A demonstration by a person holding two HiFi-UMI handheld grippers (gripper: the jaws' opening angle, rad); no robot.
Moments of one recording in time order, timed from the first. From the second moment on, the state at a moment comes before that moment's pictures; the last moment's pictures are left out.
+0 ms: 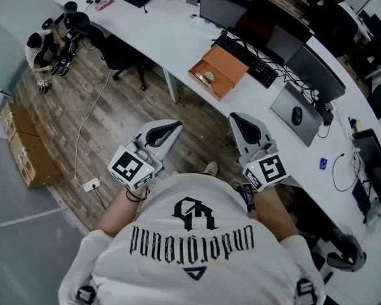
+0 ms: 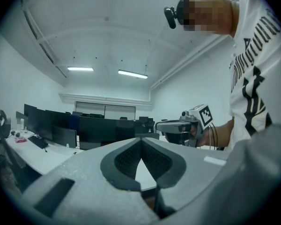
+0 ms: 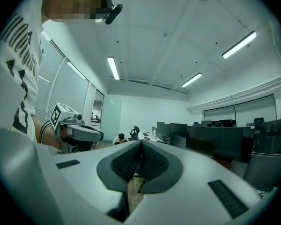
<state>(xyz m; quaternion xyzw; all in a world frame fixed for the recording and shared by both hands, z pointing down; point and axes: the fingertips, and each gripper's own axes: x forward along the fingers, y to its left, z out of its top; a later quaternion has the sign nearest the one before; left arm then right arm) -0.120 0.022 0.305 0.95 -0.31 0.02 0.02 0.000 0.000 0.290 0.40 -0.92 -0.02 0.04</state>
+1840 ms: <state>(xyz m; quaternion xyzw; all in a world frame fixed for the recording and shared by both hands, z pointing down) 0.001 0.212 0.349 0.96 -0.28 0.02 0.07 0.081 0.222 0.344 0.34 -0.94 0.01 0.08</state>
